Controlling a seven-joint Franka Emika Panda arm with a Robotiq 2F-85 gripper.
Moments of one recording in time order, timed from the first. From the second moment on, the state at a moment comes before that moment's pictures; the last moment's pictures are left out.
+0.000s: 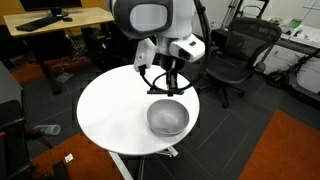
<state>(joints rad) -0.16 0.54 -0.19 -1.73 0.12 2.37 0.29</state>
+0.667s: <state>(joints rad) -0.08 0.29 -0.13 -2.00 0.04 2.26 0.21</state>
